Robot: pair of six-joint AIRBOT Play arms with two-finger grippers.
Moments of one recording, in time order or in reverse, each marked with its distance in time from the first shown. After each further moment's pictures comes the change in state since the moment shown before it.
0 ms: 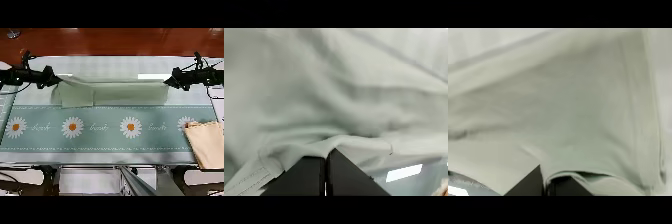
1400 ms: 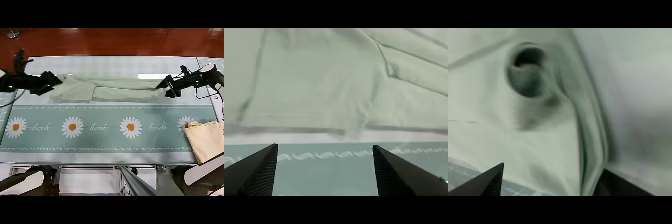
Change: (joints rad) left arm -0.085 0.355 -0.262 0.173 0.060 -0.048; right arm 0.005 -0.302 0.173 -0.037 0.175 0.100
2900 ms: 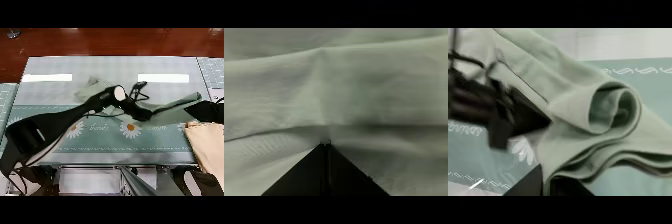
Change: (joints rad) left arm -1.005 -0.595 0.462 -0.172 0.104 -0.043; right arm 0.023 1.291 -0.526 -0.200 0.174 -0.020
